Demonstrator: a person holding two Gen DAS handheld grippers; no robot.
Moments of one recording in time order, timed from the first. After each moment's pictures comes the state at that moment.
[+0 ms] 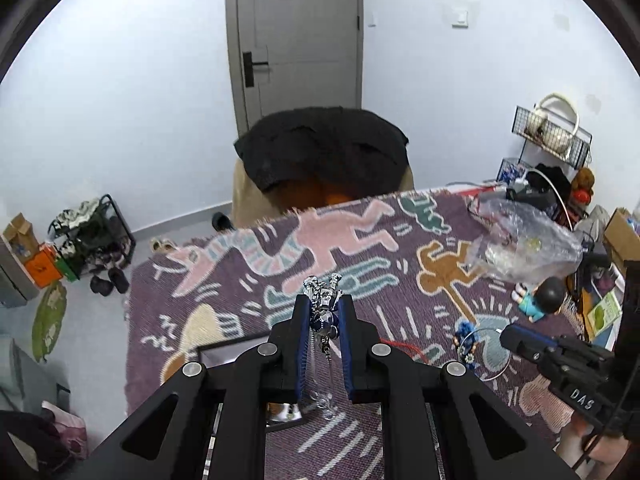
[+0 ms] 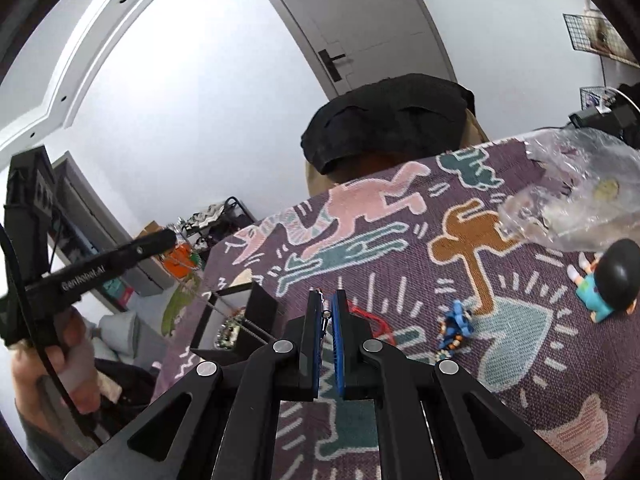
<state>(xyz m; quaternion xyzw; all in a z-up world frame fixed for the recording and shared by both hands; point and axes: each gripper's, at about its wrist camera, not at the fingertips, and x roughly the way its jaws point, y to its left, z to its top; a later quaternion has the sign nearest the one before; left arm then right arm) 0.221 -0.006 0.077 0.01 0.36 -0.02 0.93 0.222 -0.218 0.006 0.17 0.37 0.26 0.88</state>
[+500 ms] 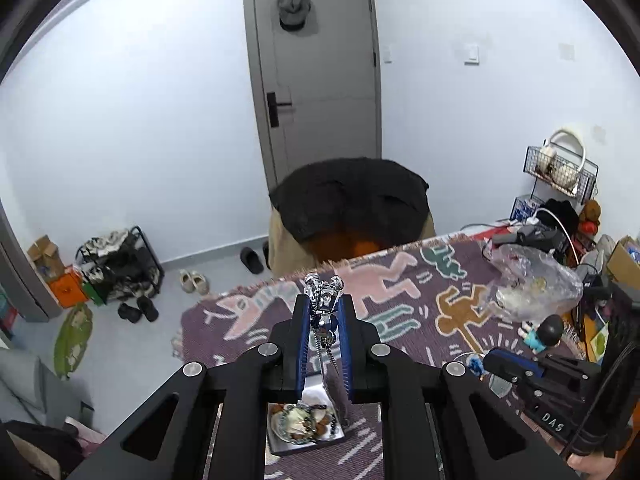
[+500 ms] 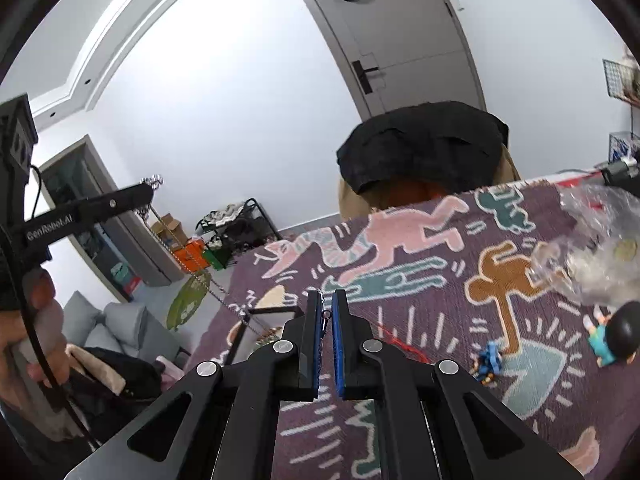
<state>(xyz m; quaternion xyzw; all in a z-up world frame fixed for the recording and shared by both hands) 0.203 0.018 0.160 0.03 0.31 0.02 0.95 0.226 -0.181 0.058 0.14 0.34 0.29 0.88</state>
